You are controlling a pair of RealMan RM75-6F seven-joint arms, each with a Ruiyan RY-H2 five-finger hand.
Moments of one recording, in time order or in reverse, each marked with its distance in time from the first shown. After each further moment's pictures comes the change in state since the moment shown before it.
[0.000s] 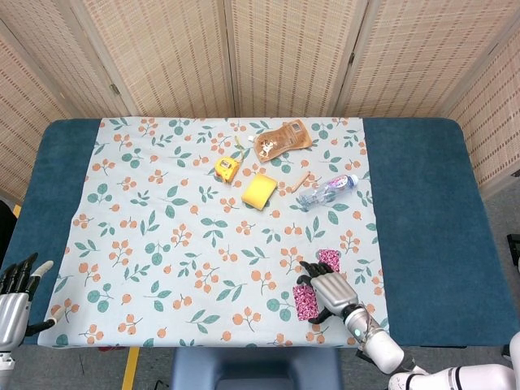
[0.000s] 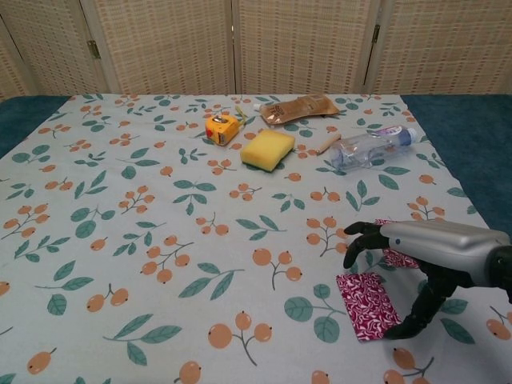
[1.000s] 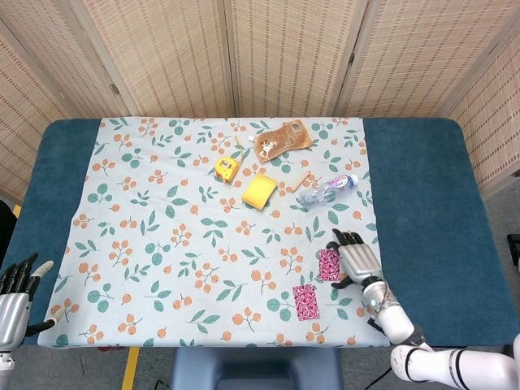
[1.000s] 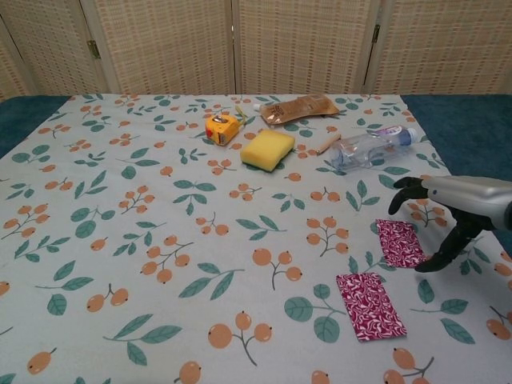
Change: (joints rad) left arm 0.001 0.008 0.000 -0.017 -0.001 -0.001 0.018; right arm -0.002 -0.005 0.095 0.207 0.107 0.007 0.012
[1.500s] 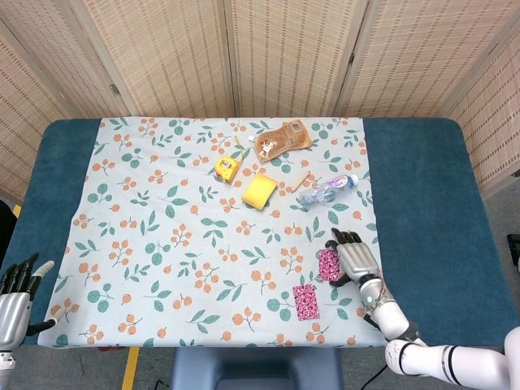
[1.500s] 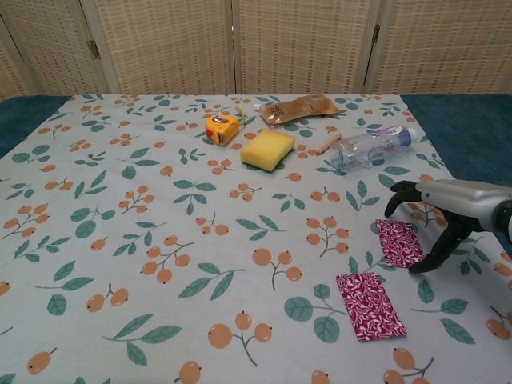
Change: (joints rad) left arm -0.002 -0.004 -0.001 0.006 -0.005 -0.008 -0.001; right arm 0.013 -0.034 0.017 0.050 0.039 -0.028 -0.014
